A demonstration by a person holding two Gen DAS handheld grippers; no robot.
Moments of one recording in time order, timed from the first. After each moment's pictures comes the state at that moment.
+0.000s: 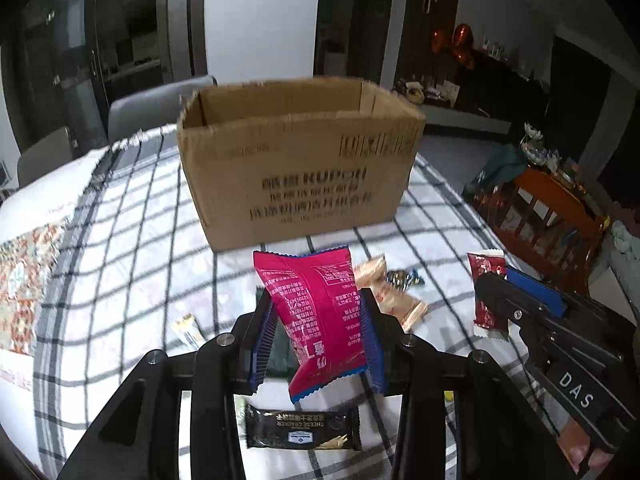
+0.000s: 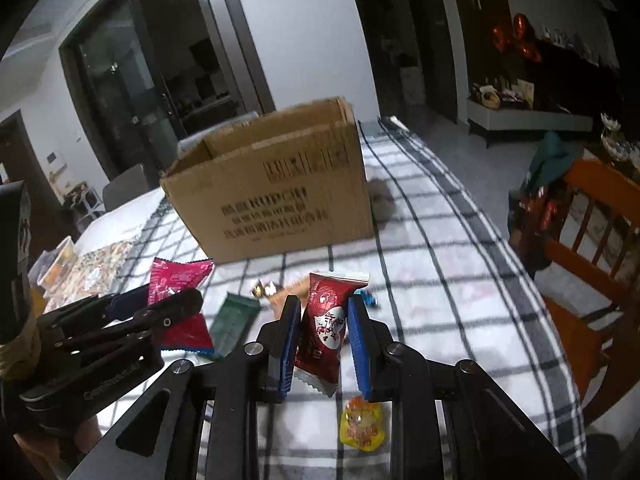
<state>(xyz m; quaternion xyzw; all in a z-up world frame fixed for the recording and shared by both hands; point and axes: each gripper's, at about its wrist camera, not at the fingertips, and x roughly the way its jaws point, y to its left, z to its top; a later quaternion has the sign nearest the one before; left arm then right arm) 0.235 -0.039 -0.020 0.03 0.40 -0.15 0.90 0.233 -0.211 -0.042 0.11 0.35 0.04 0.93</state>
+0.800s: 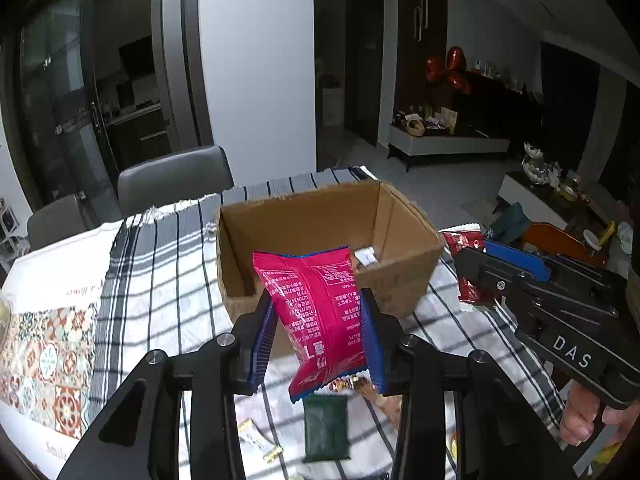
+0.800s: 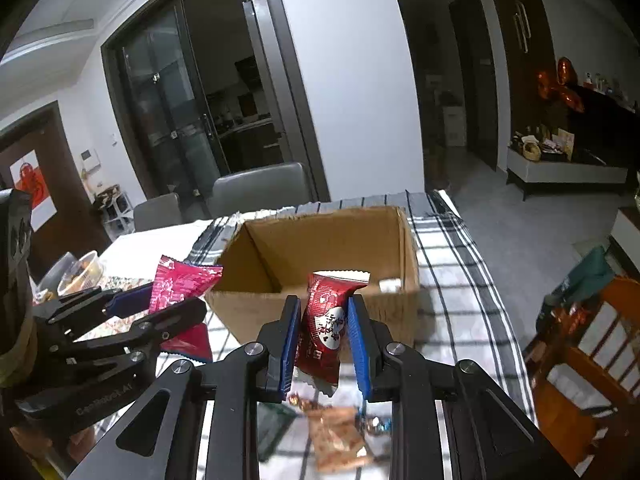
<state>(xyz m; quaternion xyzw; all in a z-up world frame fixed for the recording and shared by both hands) 0.304 -0.027 0.066 0.06 0.34 -0.15 0.93 0.321 -0.197 0.043 0.07 0.30 0.11 0.95</state>
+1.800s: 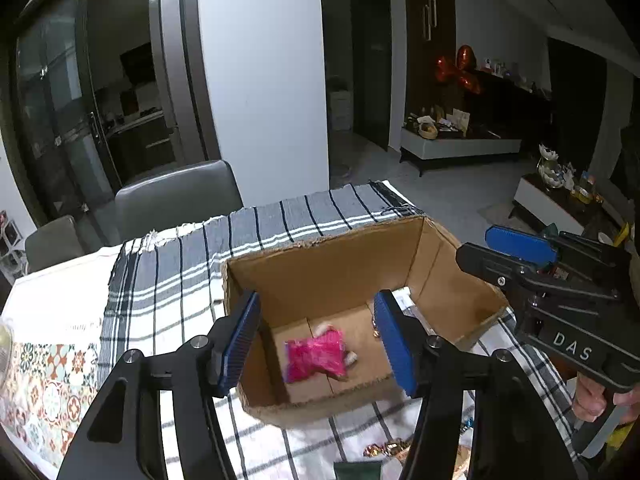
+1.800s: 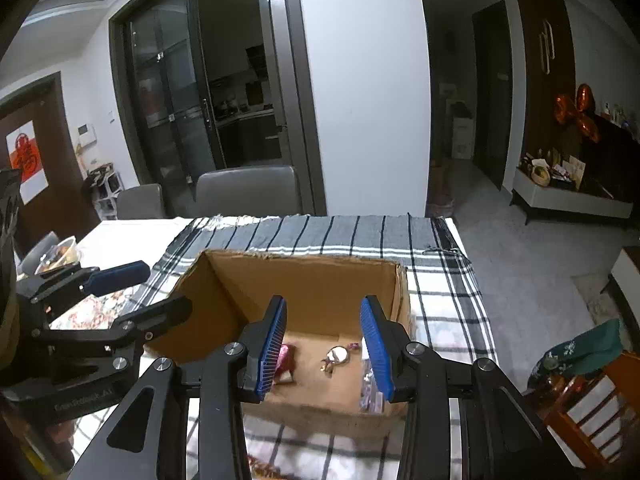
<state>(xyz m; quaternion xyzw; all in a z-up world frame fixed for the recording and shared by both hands) 0.379 -0.029 0.063 0.07 0.33 -0.13 0.93 0.407 -0.196 0.043 0.02 0.30 0.11 0.95</state>
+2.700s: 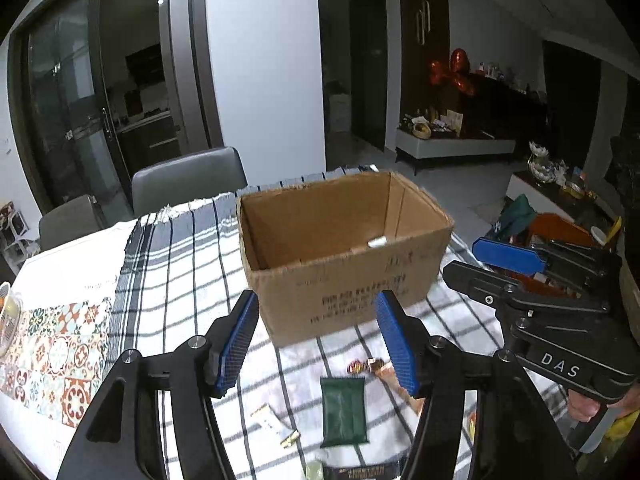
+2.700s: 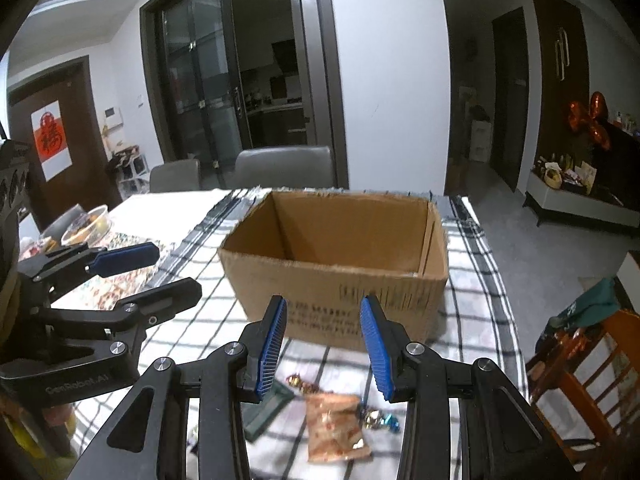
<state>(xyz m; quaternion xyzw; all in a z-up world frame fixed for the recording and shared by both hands) 0.270 -0.011 0.053 0.07 0.33 -0.13 0.93 0.306 -0.172 0.025 0.00 0.31 0.15 0.94</state>
